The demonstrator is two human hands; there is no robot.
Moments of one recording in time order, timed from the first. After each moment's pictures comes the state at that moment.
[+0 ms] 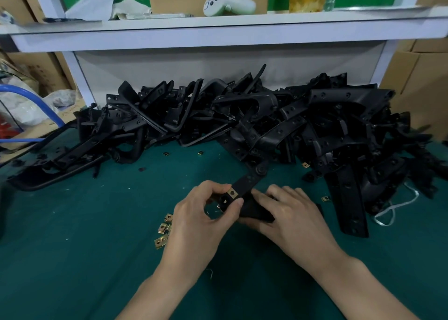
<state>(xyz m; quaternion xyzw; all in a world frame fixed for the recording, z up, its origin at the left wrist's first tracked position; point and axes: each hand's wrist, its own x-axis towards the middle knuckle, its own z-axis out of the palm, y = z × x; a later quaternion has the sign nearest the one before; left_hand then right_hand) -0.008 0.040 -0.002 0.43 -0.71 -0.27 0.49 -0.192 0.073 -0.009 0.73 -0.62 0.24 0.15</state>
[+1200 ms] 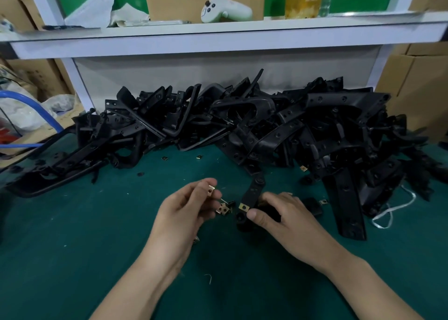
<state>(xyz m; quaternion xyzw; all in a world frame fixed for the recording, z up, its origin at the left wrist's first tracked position) 0.001 0.024 0.015 0.39 -0.47 -0.61 0.50 -0.208 0.070 -0.008 0.71 -0.63 0.29 -0.15</state>
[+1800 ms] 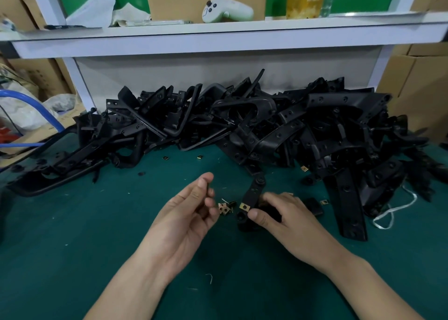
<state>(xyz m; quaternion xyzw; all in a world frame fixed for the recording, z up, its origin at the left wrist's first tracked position) 0.006 0.021 0.017 0.27 -0.30 -0.78 0.48 -0.207 0.072 -0.007 0.71 -0.62 0.30 -0.15</state>
